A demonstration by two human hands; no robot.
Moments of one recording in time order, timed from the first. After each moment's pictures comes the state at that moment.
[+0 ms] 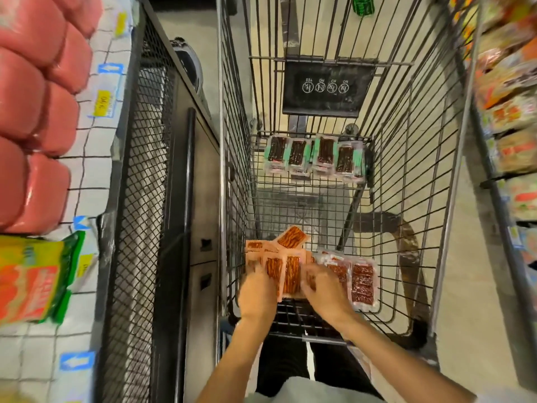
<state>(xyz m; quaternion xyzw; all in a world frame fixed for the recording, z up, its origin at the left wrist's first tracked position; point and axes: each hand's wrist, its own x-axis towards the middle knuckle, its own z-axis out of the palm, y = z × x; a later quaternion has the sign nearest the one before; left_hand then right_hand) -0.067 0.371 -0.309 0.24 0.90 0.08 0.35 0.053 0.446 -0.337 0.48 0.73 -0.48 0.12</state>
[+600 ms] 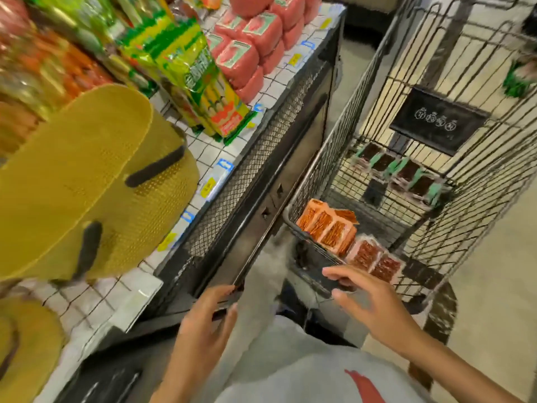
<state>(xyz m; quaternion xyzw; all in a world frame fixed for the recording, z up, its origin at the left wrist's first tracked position) 0.112 0.111 -0.132 0.16 0.92 0.33 0.10 0.176 0.395 -0.144 0.10 0.81 -0.57 0.10</state>
